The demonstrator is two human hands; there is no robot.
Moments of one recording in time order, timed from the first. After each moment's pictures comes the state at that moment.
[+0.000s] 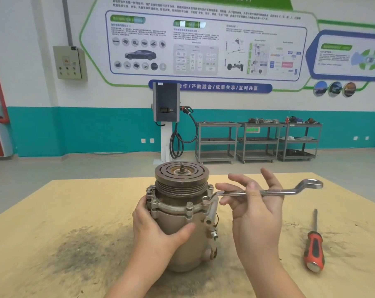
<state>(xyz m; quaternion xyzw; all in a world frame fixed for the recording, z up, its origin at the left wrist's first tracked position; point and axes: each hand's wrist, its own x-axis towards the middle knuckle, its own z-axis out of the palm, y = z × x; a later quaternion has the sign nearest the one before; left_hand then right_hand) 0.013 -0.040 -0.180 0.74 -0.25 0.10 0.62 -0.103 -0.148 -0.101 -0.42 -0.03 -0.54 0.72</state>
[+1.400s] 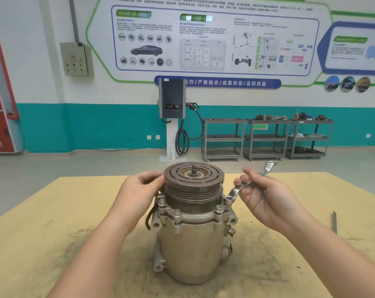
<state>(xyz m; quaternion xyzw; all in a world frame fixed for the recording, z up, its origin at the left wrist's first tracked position) 0.058 -0.013 -0.092 0.73 -0.24 -0.03 0.64 -0.067 -0.227 -0.090 -0.39 0.05 -0.25 0.89</state>
